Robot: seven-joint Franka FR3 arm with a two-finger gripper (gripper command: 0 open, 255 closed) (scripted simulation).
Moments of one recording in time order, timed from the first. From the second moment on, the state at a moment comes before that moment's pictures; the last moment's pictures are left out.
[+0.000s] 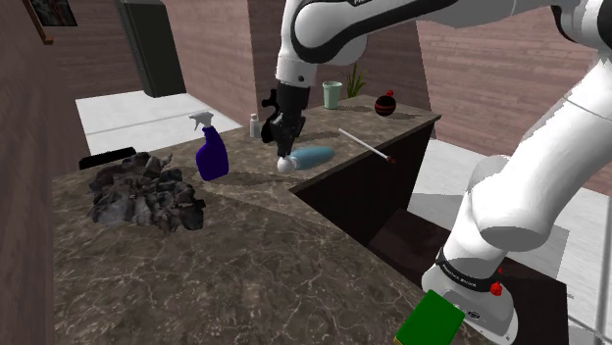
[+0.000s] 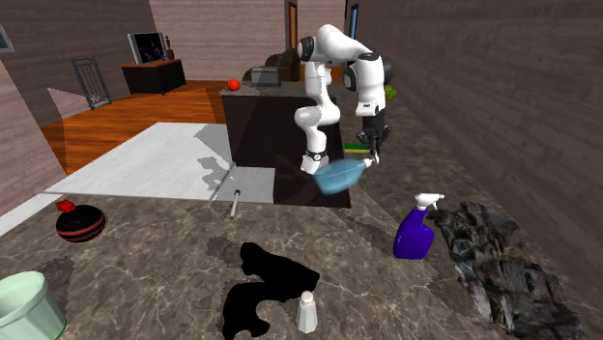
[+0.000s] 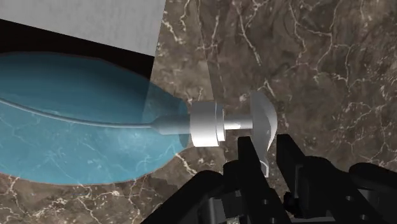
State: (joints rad) arm 0.22 -0.30 0.06 -2.23 0.22 2.02 -0.03
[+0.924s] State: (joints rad) arm 0.36 -0.61 0.27 -2.49 0.33 2.02 0.25
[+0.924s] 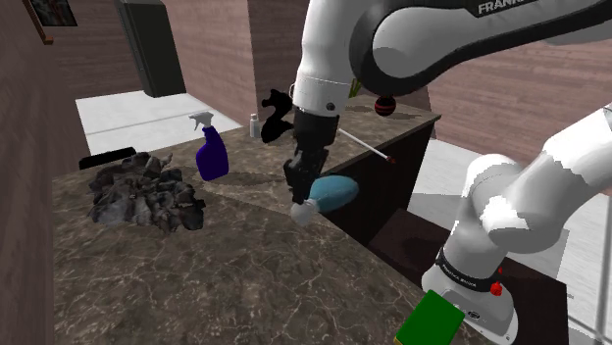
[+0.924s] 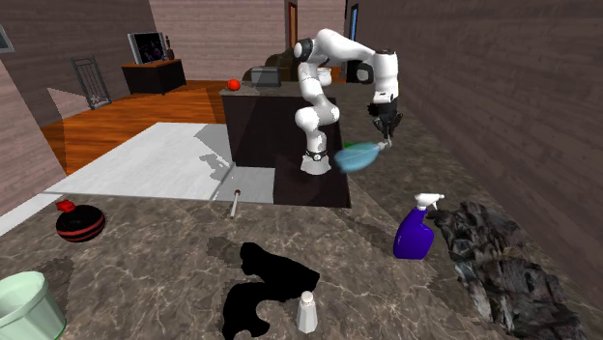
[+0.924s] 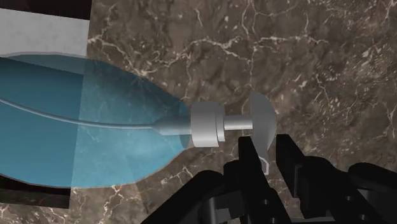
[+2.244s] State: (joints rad) arm 0.51 -0.70 0.52 -2.62 0.49 2.13 0.50
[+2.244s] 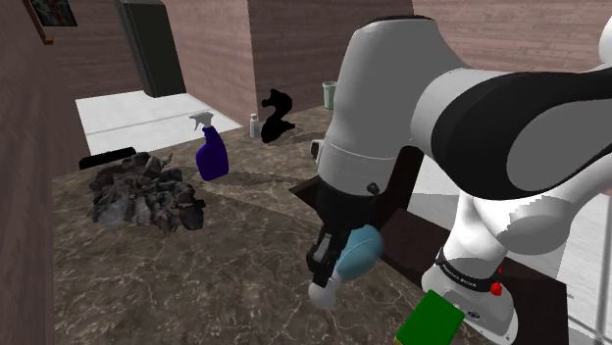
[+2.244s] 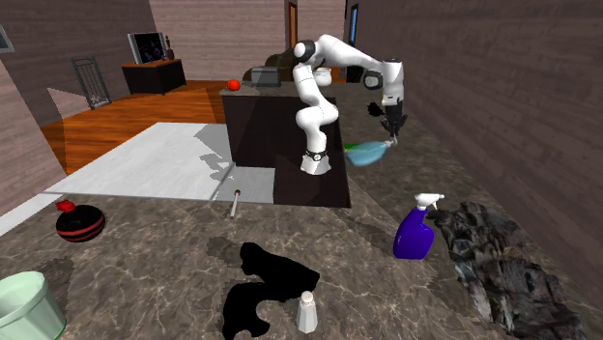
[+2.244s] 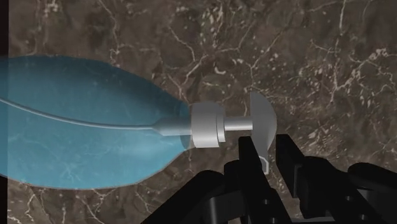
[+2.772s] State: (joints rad) arm 0.51 -0.65 0.56 -2.69 0.52 2.25 0.48
